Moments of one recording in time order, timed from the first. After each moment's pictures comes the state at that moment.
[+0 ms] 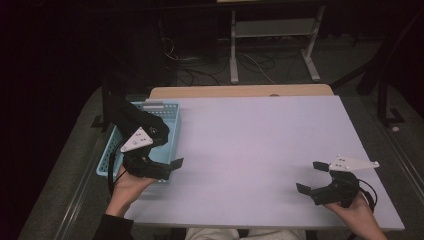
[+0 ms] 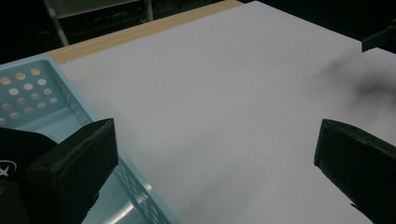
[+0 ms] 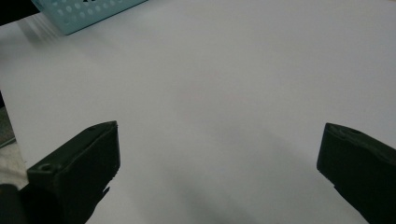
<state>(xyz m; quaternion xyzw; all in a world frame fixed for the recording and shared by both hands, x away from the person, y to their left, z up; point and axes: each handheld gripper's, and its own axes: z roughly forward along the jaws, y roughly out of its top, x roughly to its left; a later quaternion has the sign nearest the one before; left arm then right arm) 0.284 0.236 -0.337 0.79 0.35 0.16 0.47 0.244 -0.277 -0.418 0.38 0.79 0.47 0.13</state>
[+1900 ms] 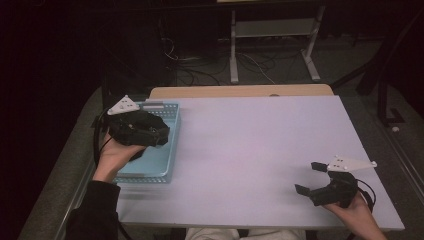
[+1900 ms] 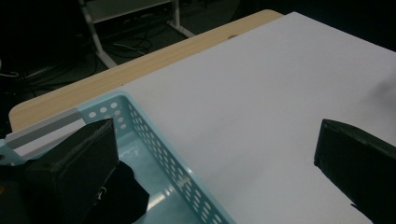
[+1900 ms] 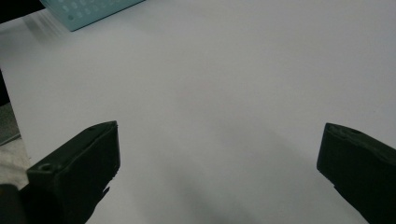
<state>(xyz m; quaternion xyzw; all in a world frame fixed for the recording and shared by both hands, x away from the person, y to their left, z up) 0.339 0.263 -0.289 0.79 0.37 0.19 0.45 0.245 -0.274 -0.419 0.37 0.80 0.47 0.12</state>
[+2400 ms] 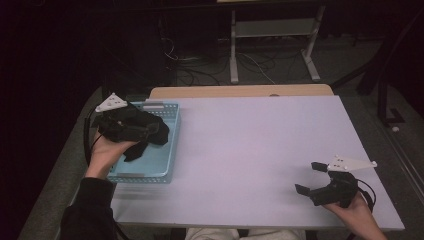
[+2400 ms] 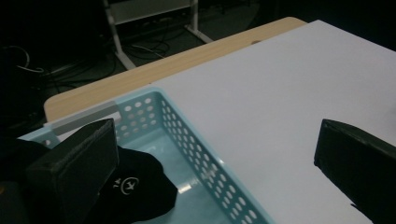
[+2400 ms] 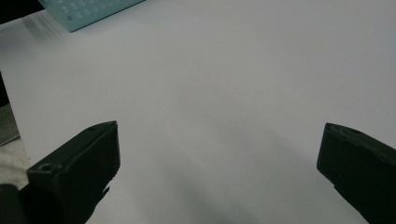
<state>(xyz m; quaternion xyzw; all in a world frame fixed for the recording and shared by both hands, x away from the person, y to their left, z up) 0.347 0.291 -0.291 0.77 0.39 0.22 0.45 0.245 -0.275 -0.419 0.37 0.79 0.47 0.12</state>
